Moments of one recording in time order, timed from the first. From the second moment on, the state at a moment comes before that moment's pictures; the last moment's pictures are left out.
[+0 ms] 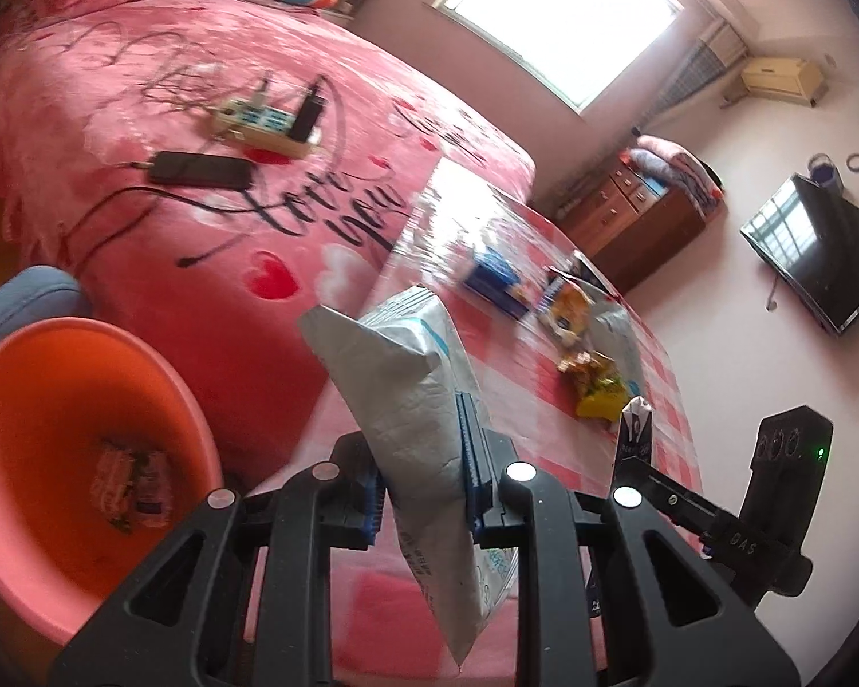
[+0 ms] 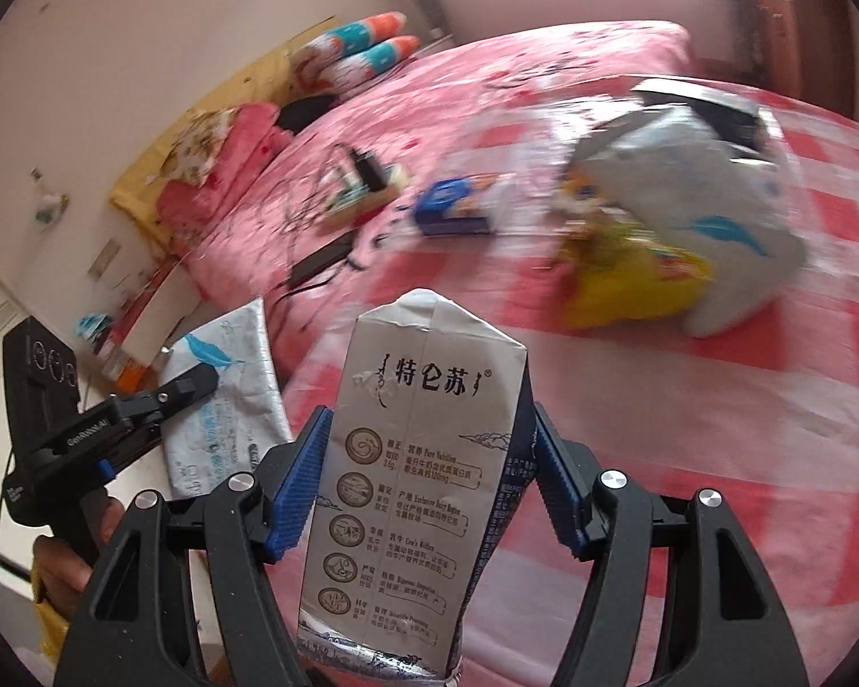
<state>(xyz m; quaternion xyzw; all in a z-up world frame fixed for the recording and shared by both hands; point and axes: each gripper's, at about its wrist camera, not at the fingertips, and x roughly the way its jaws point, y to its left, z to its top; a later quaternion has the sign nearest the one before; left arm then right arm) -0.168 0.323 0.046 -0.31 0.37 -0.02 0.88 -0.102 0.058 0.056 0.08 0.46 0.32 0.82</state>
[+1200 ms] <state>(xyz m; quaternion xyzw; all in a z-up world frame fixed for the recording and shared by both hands) -0.277 0.465 -0.010 -0.31 0.32 0.22 0.87 -0.128 0.235 0.047 0.00 0.44 0.41 0.80</state>
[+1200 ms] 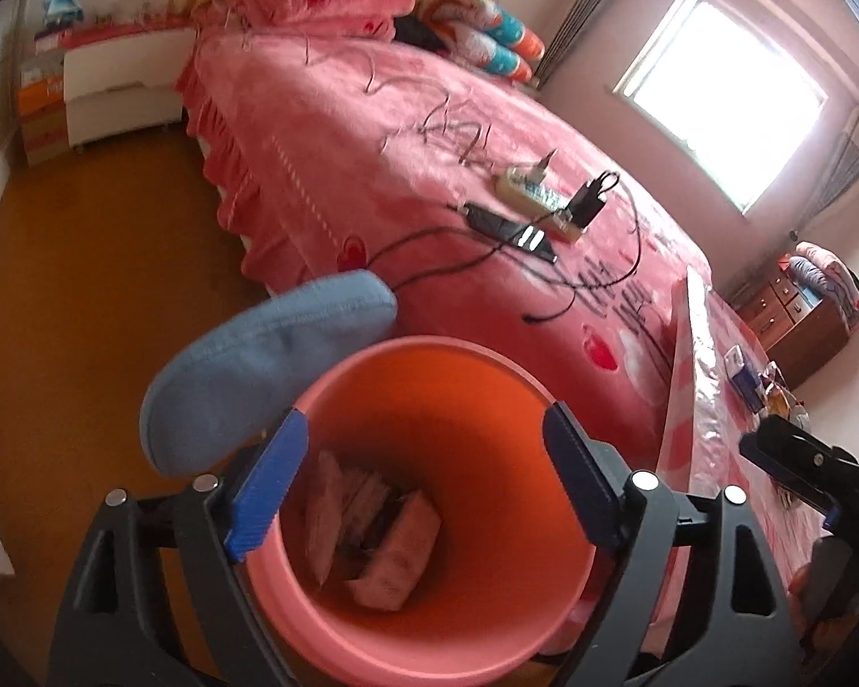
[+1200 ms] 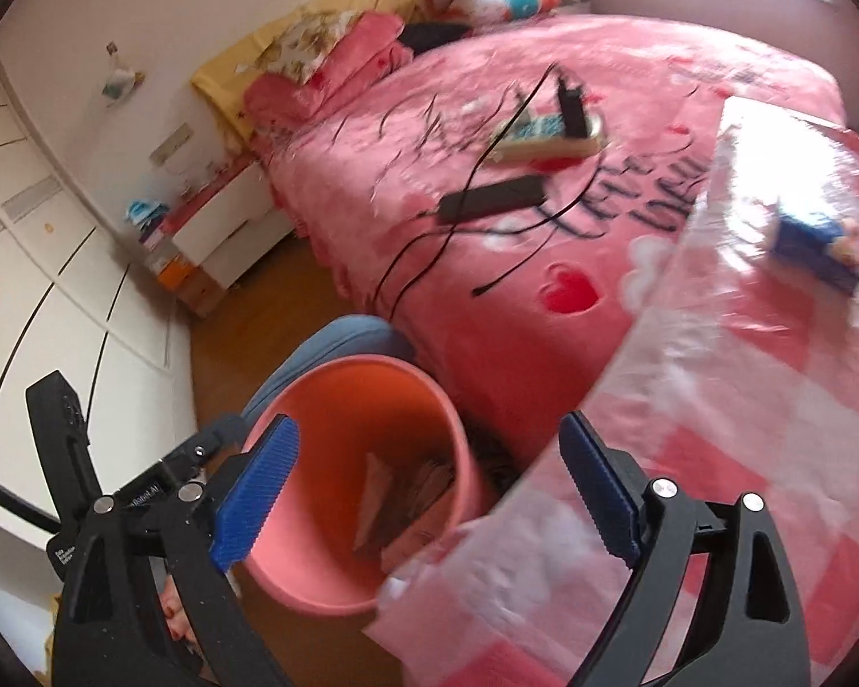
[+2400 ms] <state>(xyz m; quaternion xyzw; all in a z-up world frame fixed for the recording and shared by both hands) -0.201 0.316 0.052 -0.14 0.33 0.13 0.92 -0.130 0.049 0.080 0.10 0.29 0.40 0.86</state>
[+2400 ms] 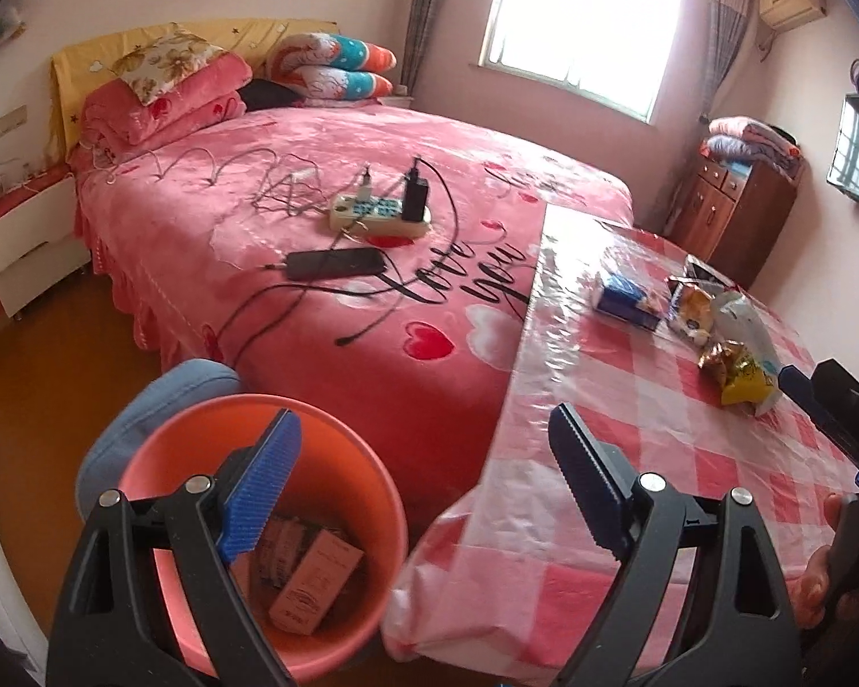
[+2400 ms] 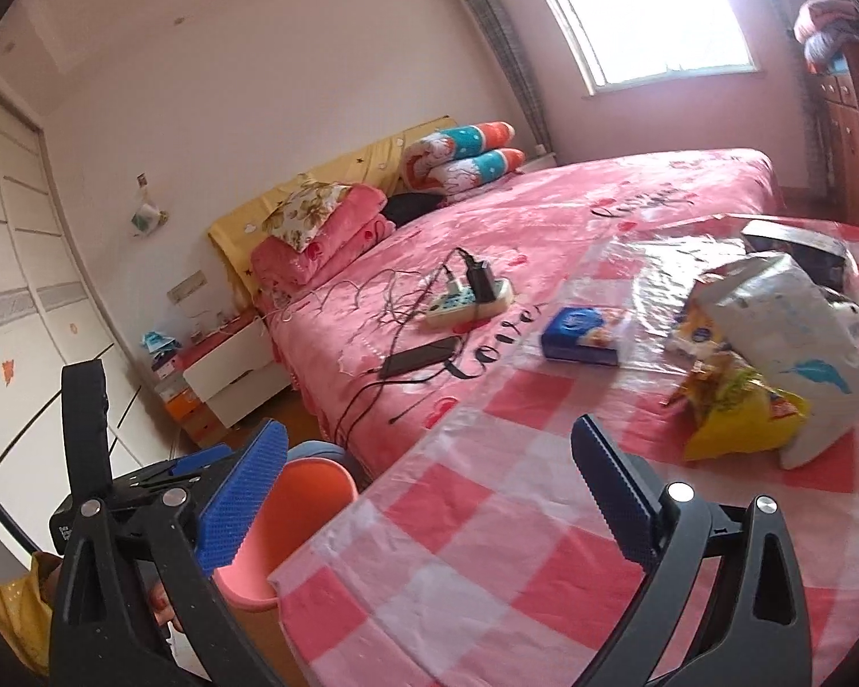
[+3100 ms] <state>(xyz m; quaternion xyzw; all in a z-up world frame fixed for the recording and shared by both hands) -0.132 0.228 0.051 -0.09 0.40 0.07 0.91 -0.086 -0.045 0.075 0.16 0.29 0.33 0.88</state>
